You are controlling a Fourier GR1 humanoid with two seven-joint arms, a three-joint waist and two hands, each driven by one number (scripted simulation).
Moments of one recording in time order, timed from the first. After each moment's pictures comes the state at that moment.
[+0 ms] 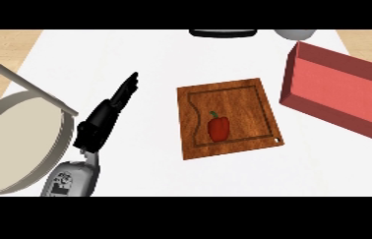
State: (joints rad) left arm -0.19 0.06 -0.07 -1.55 -0.17 -0.18 0.09; right arm -0.31 -0.50 -0.43 -2.00 0.71 0.37 0.45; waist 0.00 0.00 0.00
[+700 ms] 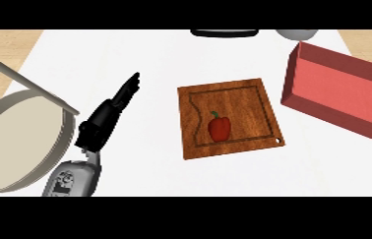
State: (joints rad) left arm -0.20 0.06 -0.07 -1.54 -0.17 -0.20 0.08; right arm -0.52 -0.61 -0.38 -1.44 0.84 0.15 0.27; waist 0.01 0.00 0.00
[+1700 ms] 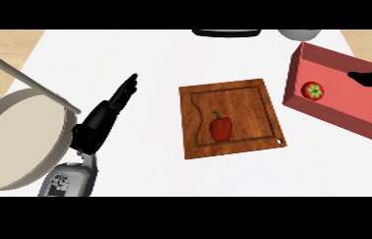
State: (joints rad) left arm -0.18 0.07 -0.06 -1.57 -0.15 -0.22 0.09; right arm -0.70 -0.57 -0.51 -0.68 0.73 -0.12 -0.05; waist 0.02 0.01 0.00
